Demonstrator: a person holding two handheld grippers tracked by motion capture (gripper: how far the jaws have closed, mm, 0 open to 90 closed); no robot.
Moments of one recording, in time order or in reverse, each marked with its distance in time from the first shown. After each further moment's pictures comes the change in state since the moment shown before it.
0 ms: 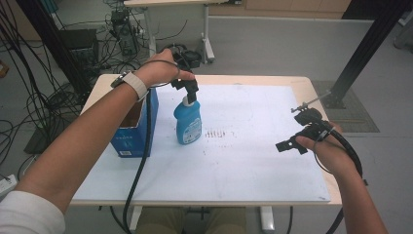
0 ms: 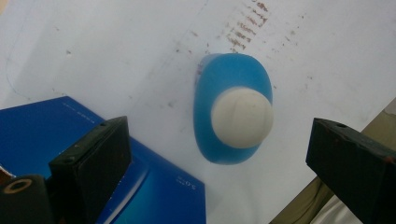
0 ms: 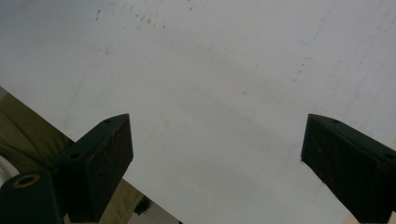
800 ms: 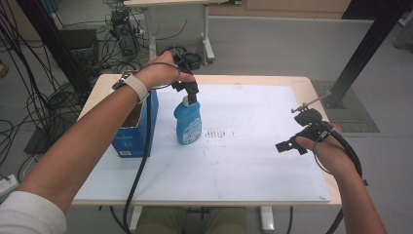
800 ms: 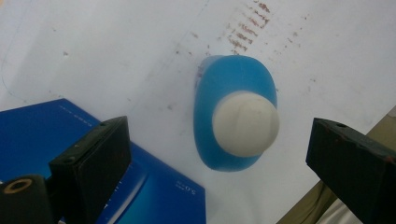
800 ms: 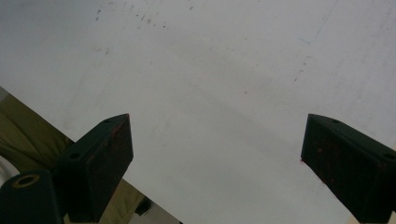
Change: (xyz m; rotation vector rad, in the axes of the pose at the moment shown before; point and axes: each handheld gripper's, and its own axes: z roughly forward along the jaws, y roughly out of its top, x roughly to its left) left arm 0.001 -0.001 0.010 -0.007 -0.004 -0.001; right arm -0.001 -0.002 0.002 -0.003 0.004 0.006
